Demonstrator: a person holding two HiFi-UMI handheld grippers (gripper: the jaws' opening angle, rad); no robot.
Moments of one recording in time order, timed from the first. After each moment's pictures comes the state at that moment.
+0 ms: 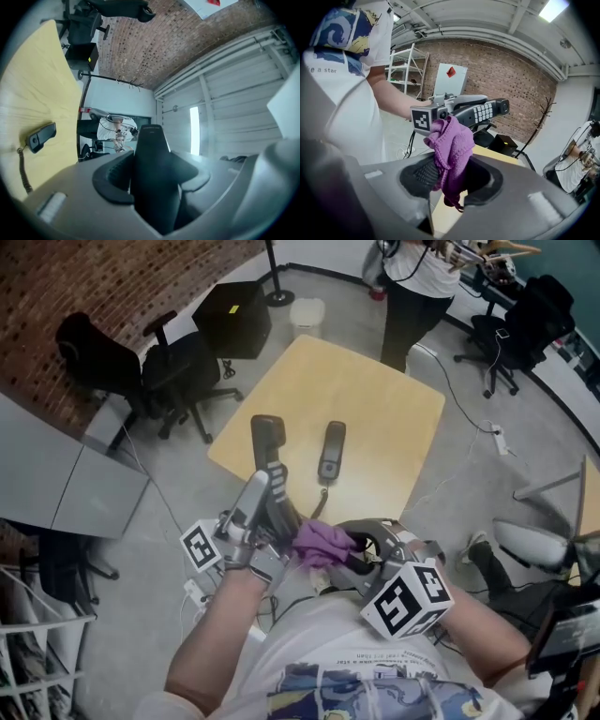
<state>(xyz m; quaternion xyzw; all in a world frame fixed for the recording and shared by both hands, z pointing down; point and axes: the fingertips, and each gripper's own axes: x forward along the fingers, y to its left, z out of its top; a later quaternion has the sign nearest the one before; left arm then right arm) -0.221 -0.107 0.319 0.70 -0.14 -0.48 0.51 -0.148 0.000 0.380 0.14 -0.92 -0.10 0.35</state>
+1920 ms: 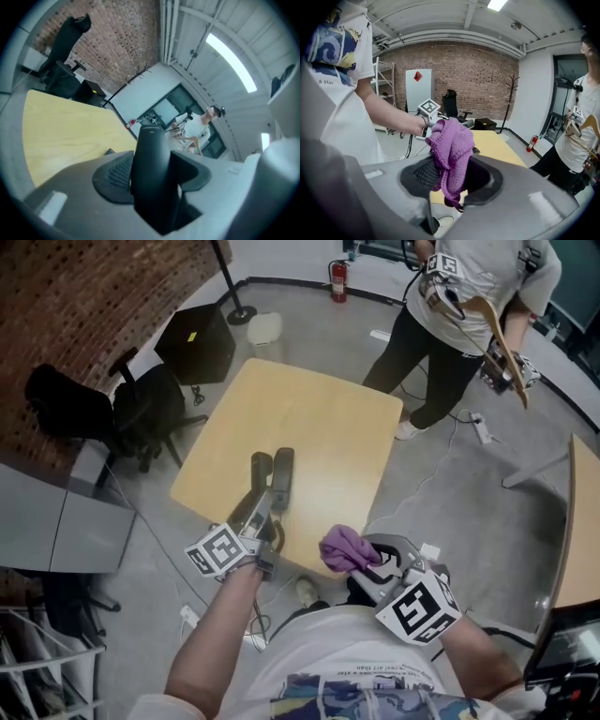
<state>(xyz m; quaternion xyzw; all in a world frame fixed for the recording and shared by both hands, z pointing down) -0.171 -0.177 0.478 0.77 -0.45 -0.11 0.44 -0.018 -0.034 0.402 0.28 -0.91 0.03 0.31</state>
